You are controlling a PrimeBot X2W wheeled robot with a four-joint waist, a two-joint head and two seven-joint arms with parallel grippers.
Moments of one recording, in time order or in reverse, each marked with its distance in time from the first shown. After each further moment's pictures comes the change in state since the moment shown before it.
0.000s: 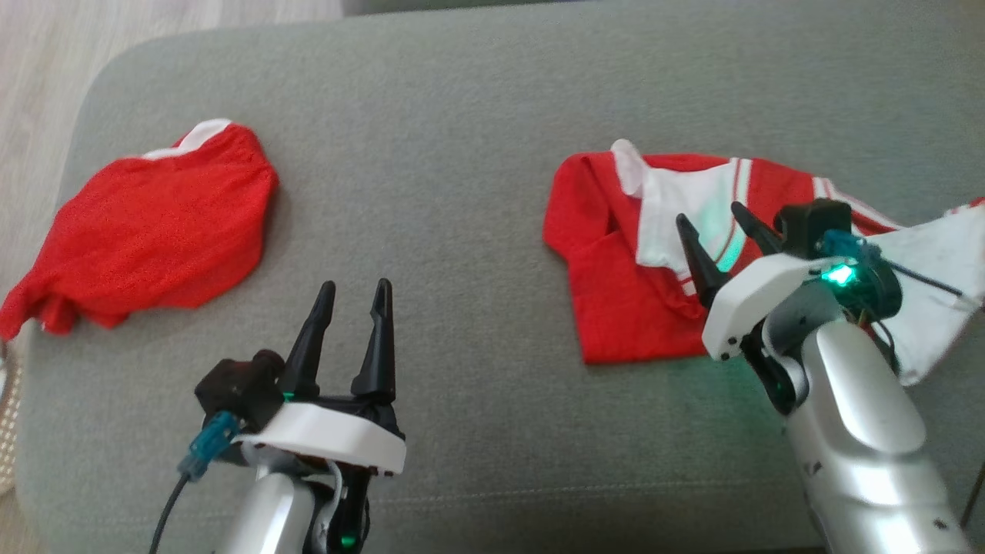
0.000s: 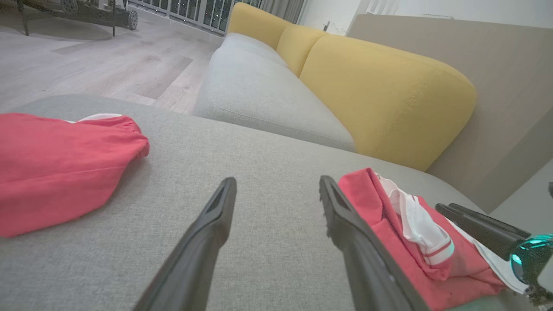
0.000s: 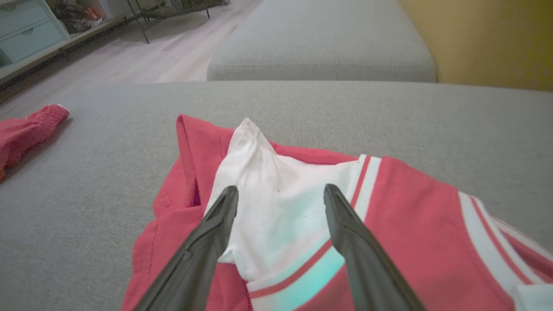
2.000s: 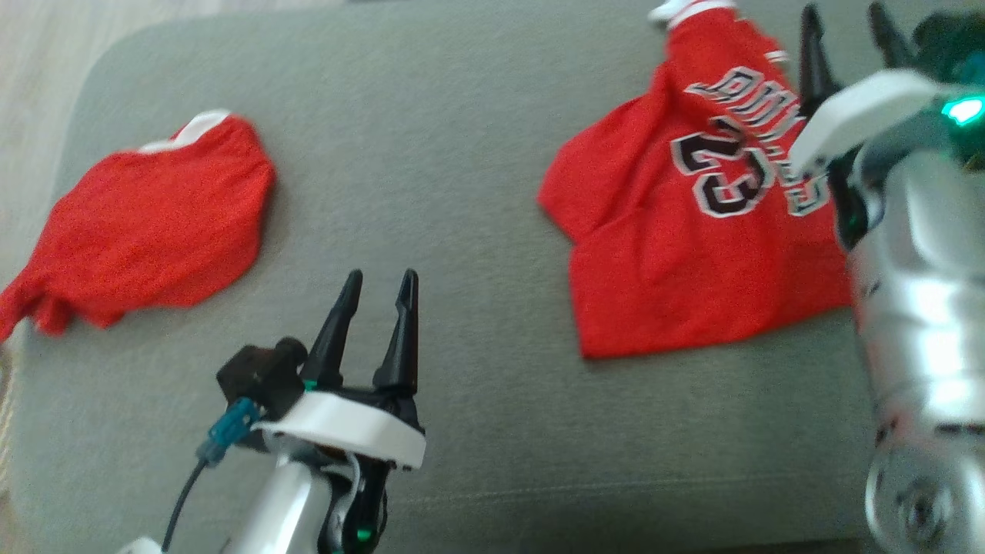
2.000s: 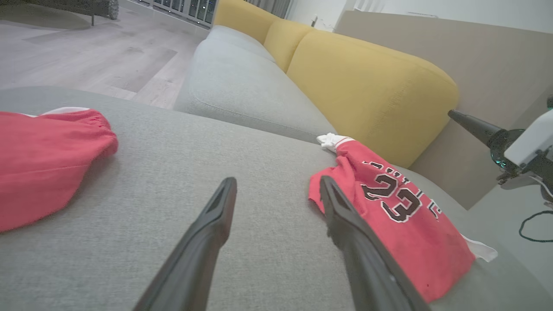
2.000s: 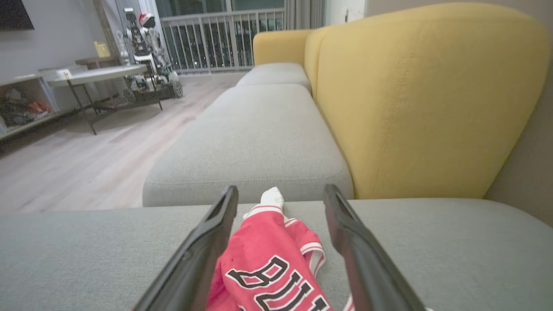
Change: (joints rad) left arm -0.047 -0.002 -0.058 0.015 -0.036 -0.006 0.000; right arm -0.501 -0.016 -0.350 0.461 -0.273 0.000 -0.267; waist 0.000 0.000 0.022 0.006
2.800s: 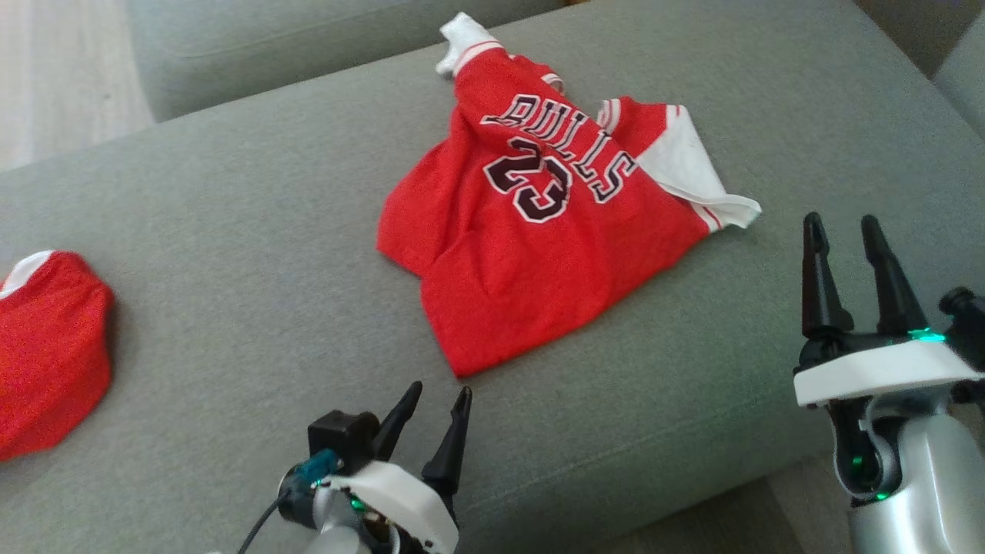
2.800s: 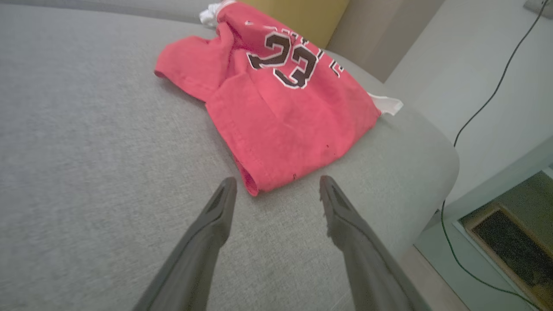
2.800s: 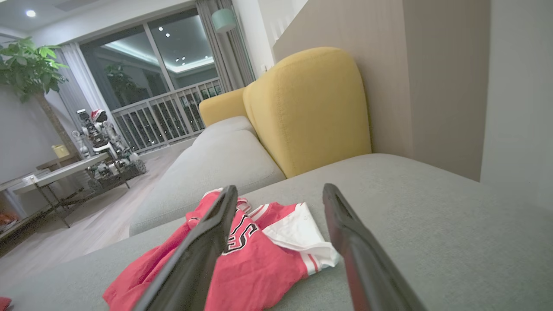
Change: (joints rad) left arm 0.032 0.002 -0.156 0.284 -0.017 -0.056 0.000; right arm 0.813 0.021 0.183 -0.894 0.491 0.000 0.077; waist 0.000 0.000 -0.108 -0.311
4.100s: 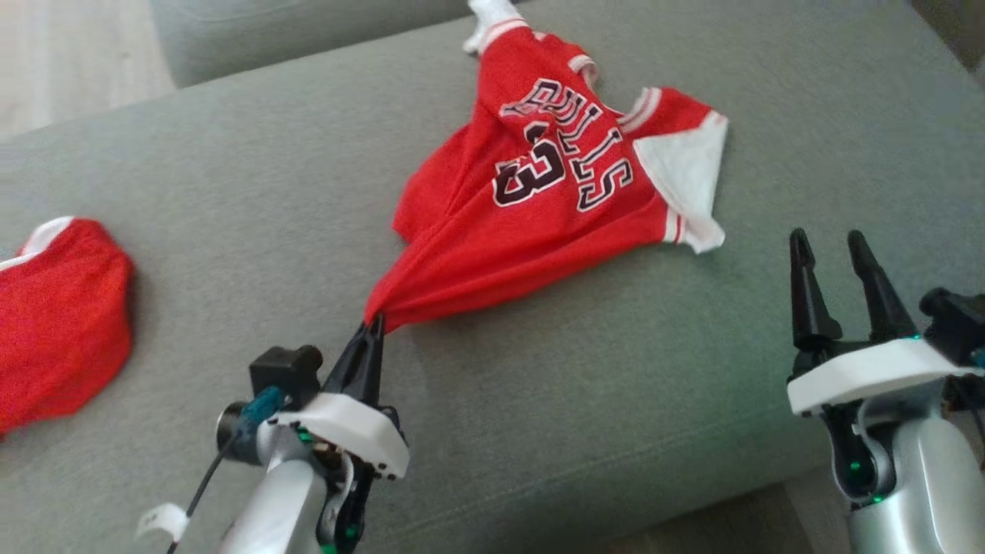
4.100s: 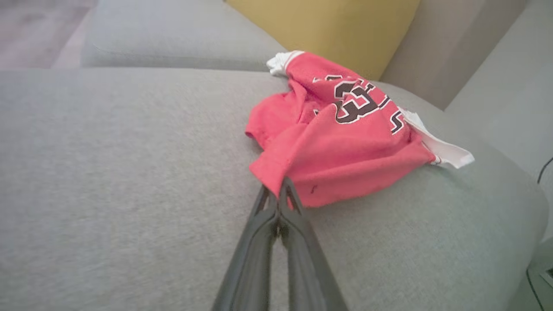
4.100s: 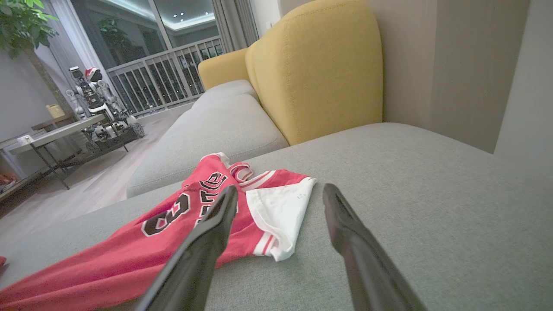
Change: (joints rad) left arm -0.133 0.001 0.149 0.076 0.095 0.019 0.000; right arm -0.002 0.001 0.002 0.024 -0.037 0.000 0.053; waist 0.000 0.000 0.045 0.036
